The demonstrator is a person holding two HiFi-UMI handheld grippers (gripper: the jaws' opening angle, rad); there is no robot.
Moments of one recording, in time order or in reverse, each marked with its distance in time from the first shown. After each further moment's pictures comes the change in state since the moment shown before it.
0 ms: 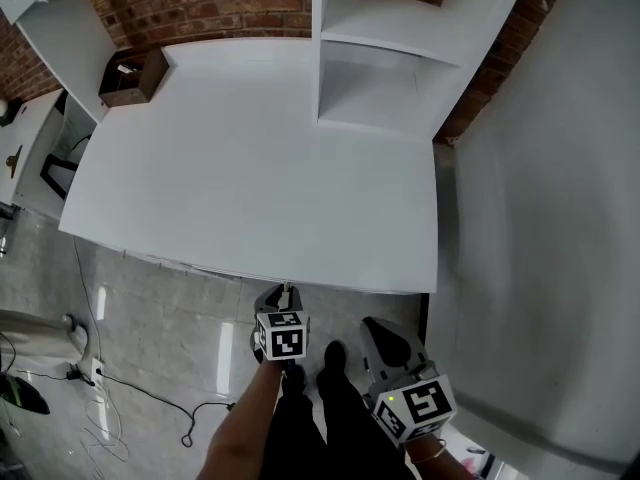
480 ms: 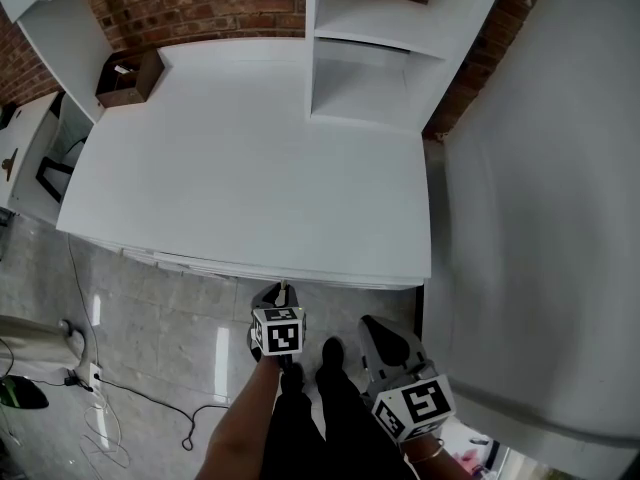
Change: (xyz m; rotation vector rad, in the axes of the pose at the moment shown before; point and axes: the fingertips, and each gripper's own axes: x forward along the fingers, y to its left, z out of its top) left arm -0.016 0.001 -0.015 -0.002 0.020 -0.026; right arm -0.023 0.021 -0.003 0.003 -0.030 -0.039
